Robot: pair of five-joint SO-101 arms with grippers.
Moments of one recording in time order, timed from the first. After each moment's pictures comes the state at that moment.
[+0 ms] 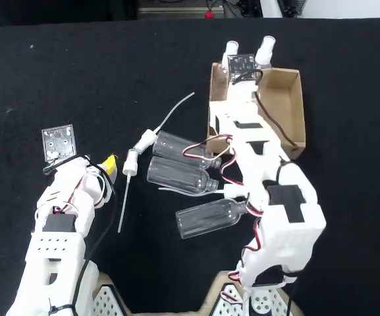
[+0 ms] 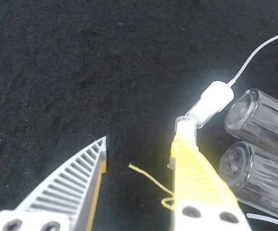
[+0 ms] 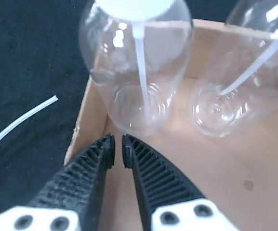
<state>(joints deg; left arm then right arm) -5.2 -60.1 83.5 21.8 8.3 -3.8 17.7 27.2 7.3 0.7</state>
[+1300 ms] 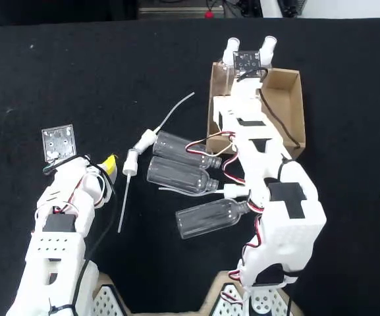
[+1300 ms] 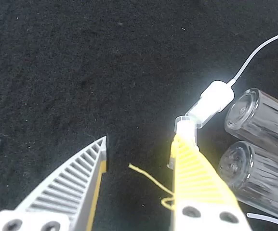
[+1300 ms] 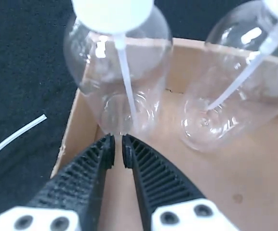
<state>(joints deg) -5.2 -60.1 83.5 21.8 8.3 -2.5 19.3 25.1 5.2 0.5</state>
